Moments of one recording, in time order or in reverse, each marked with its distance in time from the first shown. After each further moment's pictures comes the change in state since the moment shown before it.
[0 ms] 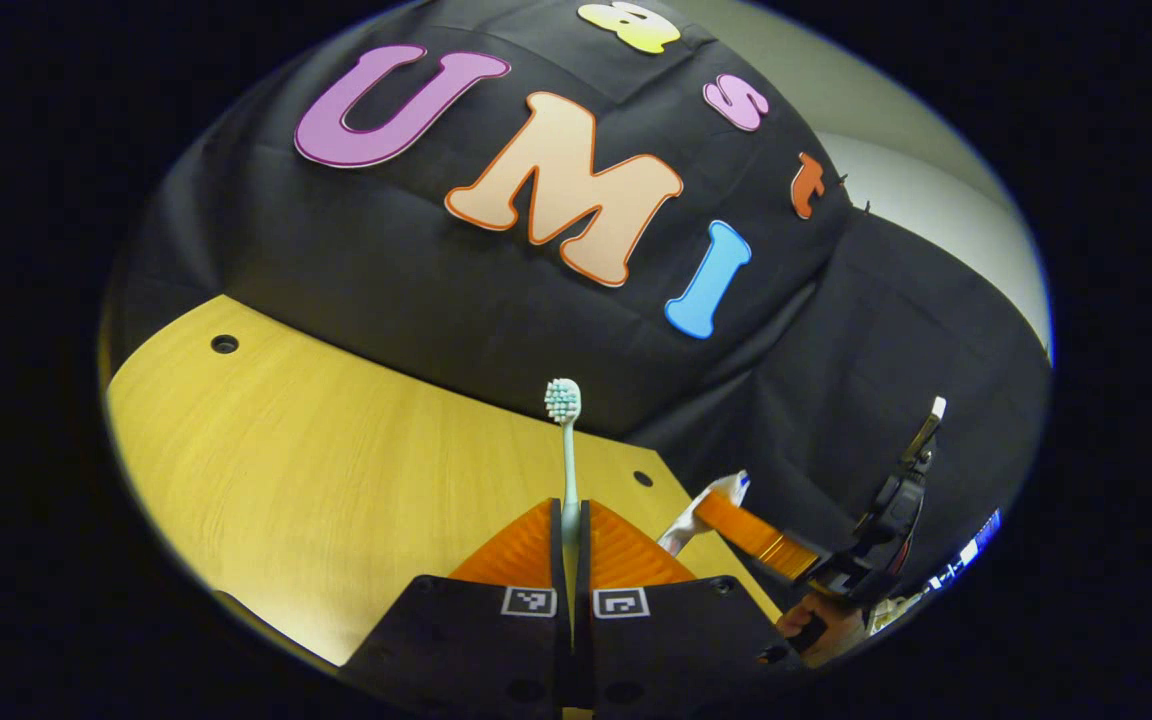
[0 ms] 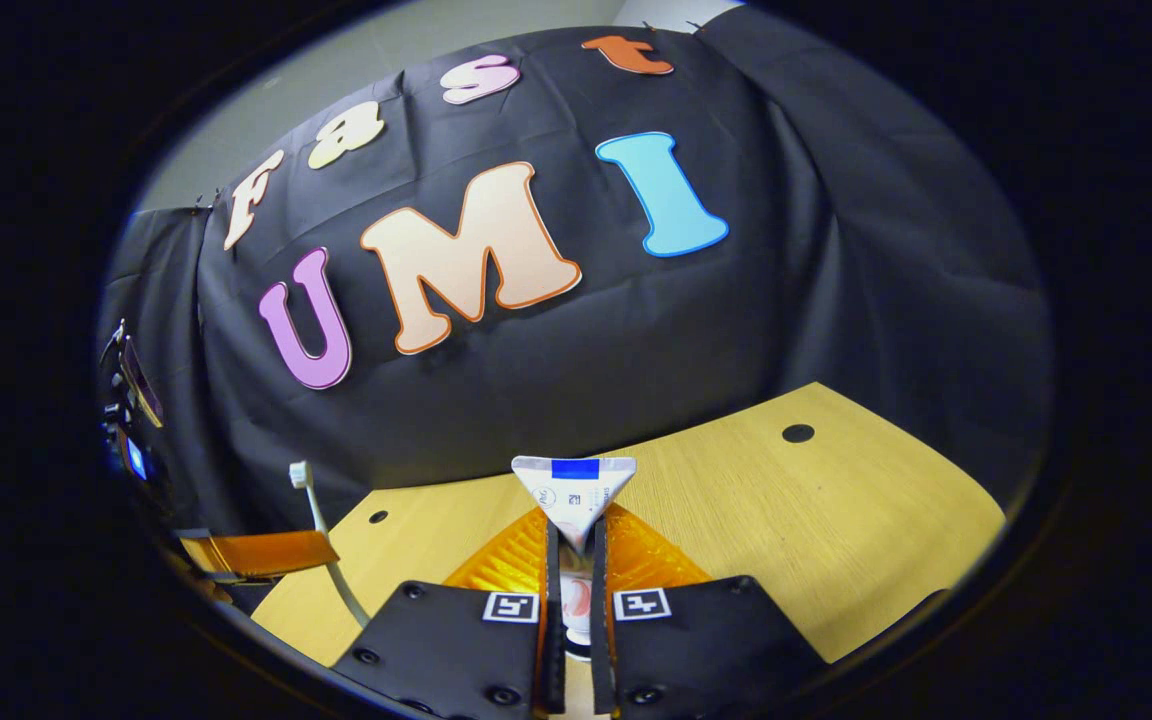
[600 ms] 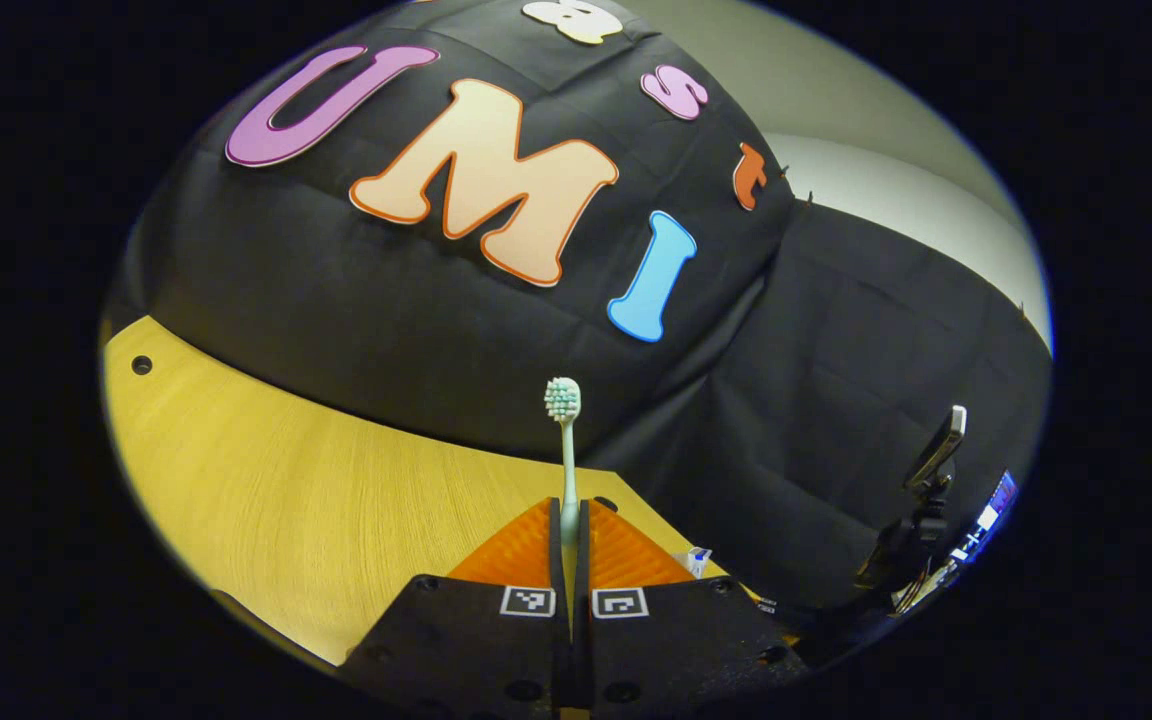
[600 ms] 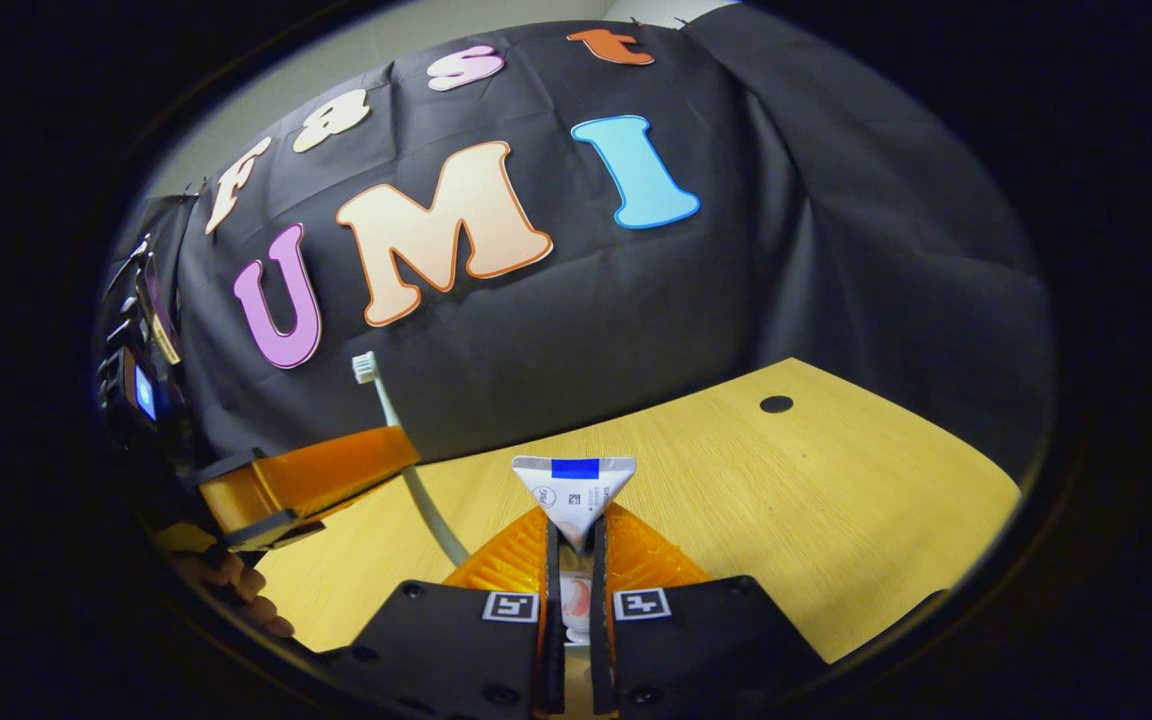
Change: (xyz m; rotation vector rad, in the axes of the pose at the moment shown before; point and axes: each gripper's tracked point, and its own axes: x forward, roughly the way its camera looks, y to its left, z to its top) left arm 0.087 -0.028 -0.037 0.101 -0.046 -0.143; right arm 0.013 -0.013 -0.054 0.026 0.016 -0.072
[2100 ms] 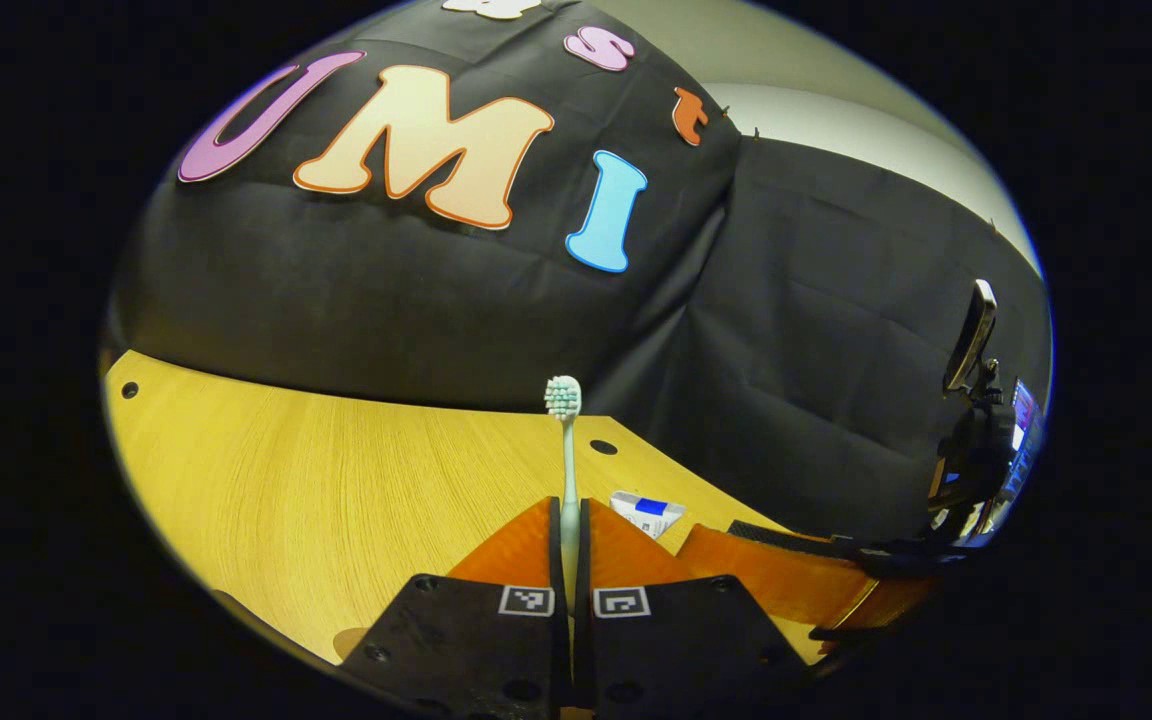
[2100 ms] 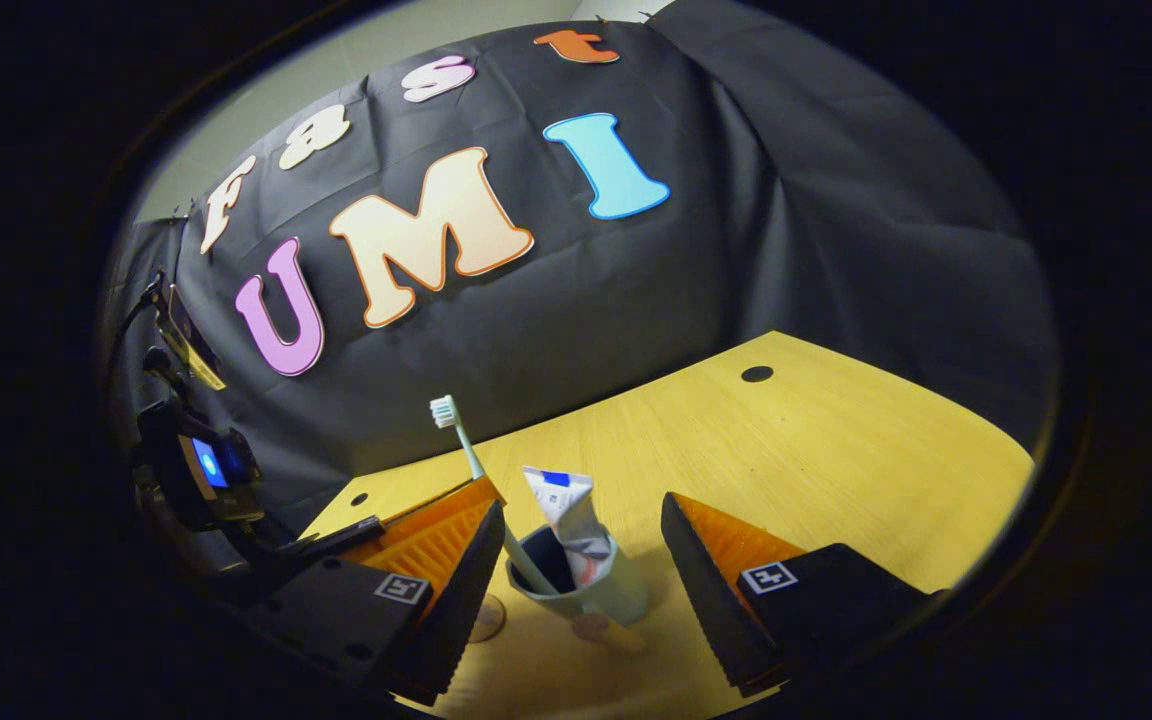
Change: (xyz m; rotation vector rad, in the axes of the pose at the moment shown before) left arm -0.006 -0.009 -0.066 0.164 0.097 -0.041; right arm -0.039 -0.028 -0.019 0.058 0.003 -0.016
